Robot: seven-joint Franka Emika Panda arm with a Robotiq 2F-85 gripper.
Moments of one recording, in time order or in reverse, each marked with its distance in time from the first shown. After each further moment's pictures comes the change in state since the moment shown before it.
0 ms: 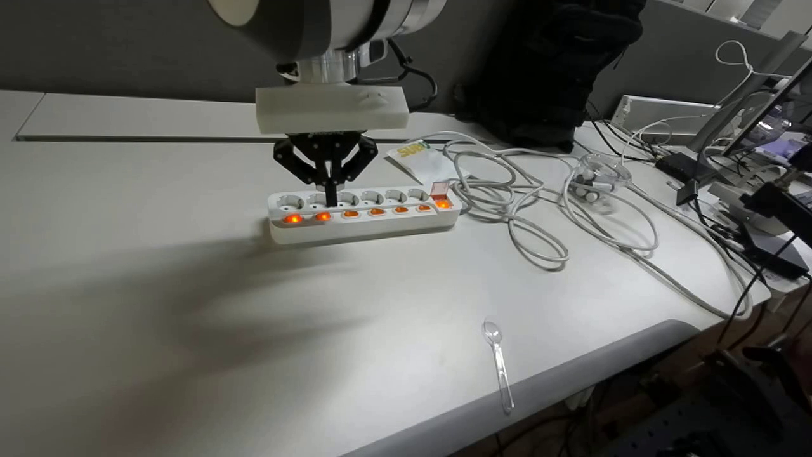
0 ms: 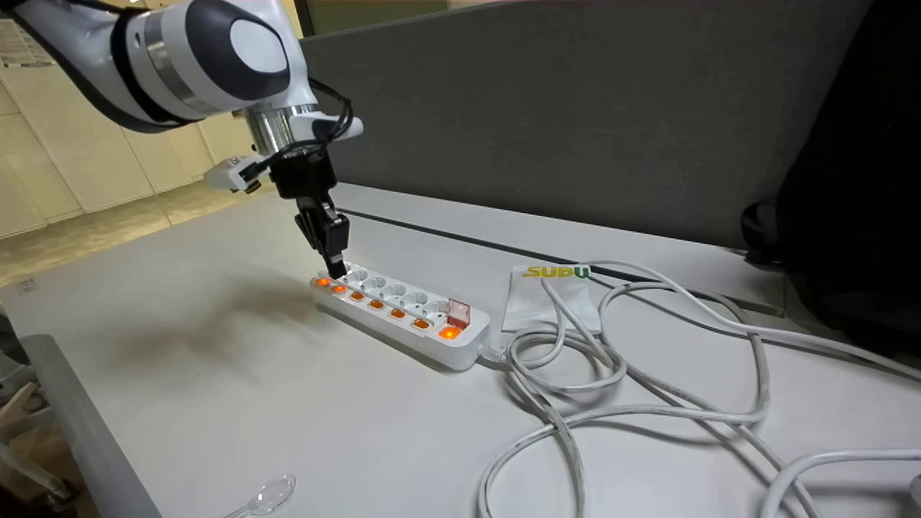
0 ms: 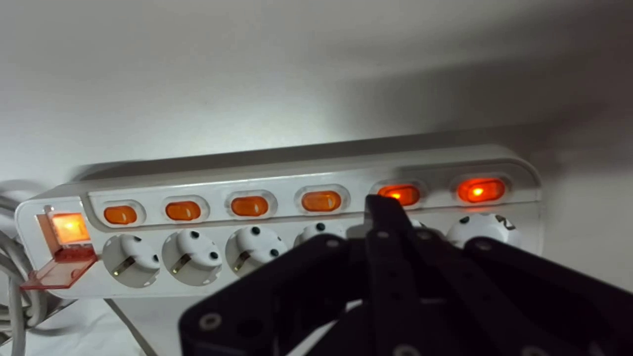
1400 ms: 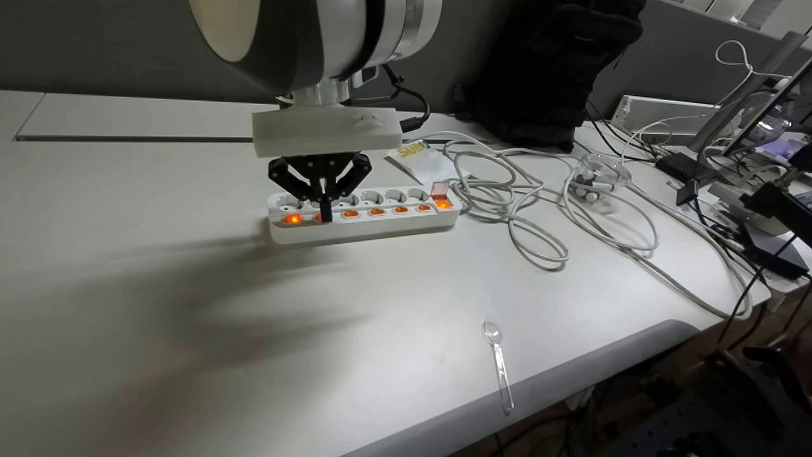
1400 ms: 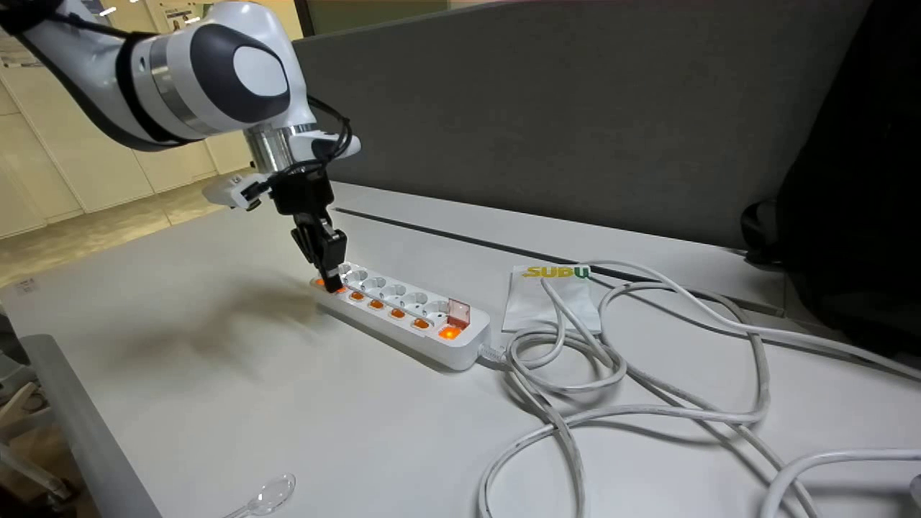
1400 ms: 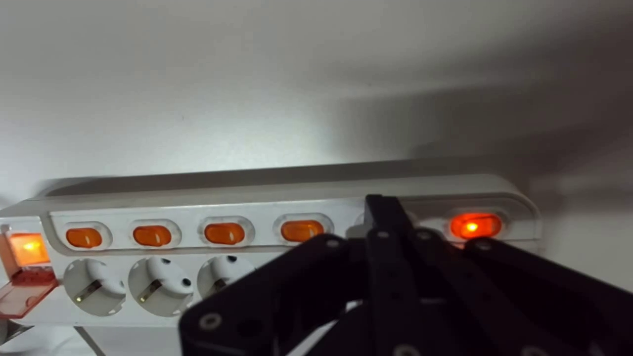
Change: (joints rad) arm 0.000 0.041 0.014 0.002 0.003 0.027 -0.018
